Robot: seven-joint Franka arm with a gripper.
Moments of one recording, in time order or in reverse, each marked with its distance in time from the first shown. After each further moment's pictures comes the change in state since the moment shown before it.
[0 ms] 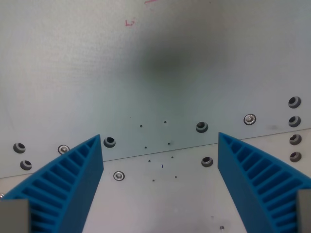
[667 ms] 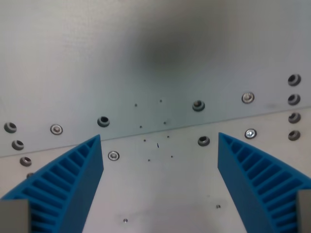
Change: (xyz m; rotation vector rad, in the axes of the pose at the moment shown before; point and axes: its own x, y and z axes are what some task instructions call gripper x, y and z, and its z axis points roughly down) arm -0.026 0.006 0.005 -0.006 -0.057 0.004
